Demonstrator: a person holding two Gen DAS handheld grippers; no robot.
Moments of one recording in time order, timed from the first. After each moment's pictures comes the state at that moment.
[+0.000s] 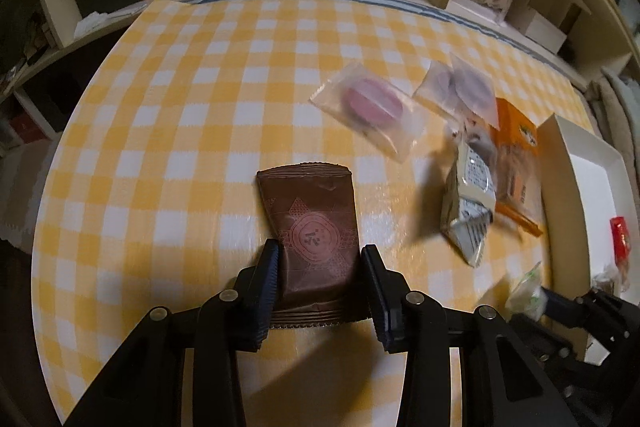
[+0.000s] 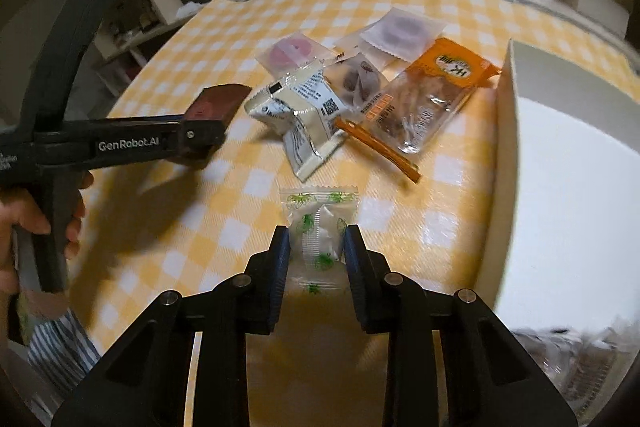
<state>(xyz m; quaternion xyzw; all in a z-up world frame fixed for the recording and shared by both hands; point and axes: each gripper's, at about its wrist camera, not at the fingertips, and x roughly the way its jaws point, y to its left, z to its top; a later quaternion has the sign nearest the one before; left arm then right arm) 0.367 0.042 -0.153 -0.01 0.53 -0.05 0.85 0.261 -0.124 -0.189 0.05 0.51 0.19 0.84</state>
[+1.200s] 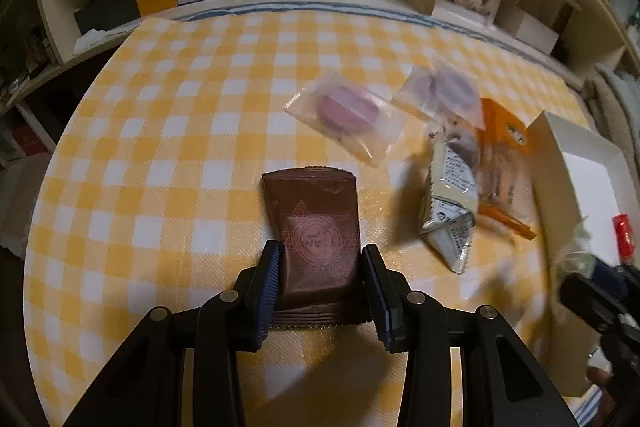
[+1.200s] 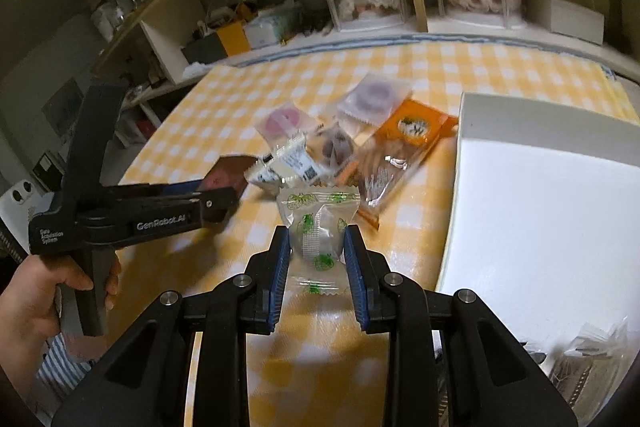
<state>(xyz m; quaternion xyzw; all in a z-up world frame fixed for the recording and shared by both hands) 0.355 0.025 -0.158 0.01 0.50 -0.05 0.87 0.254 -0.150 -0.161 0.10 0.43 0.19 0.88</state>
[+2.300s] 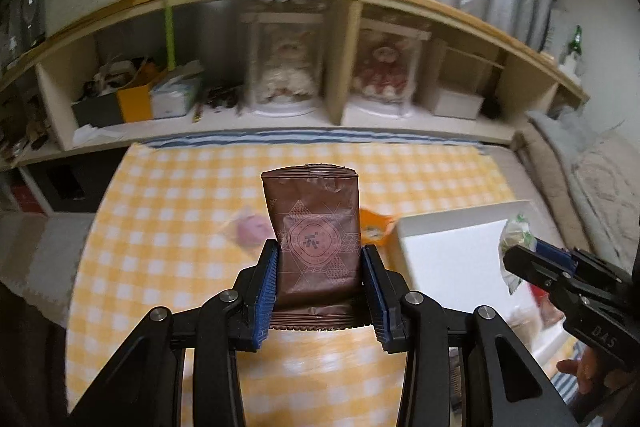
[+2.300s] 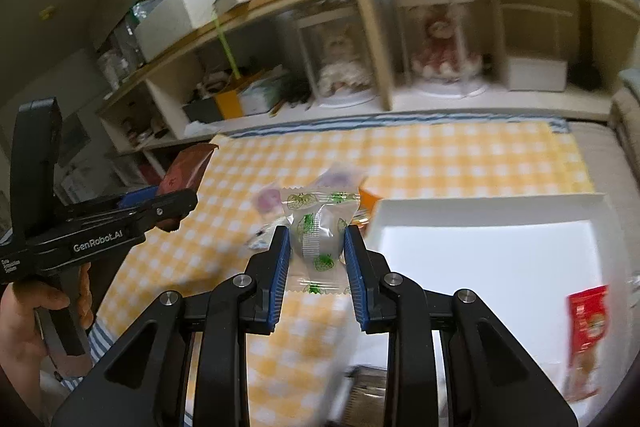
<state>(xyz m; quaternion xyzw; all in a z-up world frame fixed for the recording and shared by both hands) 0.268 -0.040 -0.020 0.00 0.37 -0.12 0.92 0.236 -0.222 -0.064 0.11 0.36 0.16 0.91</state>
